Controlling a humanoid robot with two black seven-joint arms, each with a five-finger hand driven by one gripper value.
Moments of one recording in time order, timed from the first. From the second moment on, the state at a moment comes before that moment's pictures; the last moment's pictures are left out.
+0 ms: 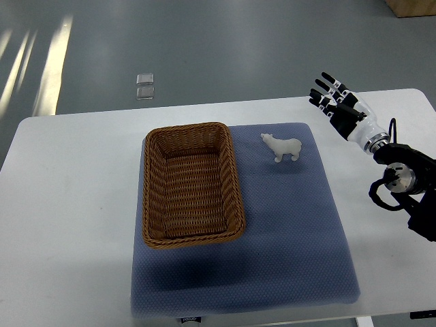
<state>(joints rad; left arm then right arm) -0.01 0.00 -0.16 -0.16 0.04 -0.01 0.05 0.72 -0.27 0.70 0.54 -0.17 0.38 0.36</state>
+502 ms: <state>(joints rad) -0.01 0.00 -0.16 -0.16 0.04 -0.01 0.05 0.87 -0.35 0.66 0.57 -1.01 0.40 0.37</state>
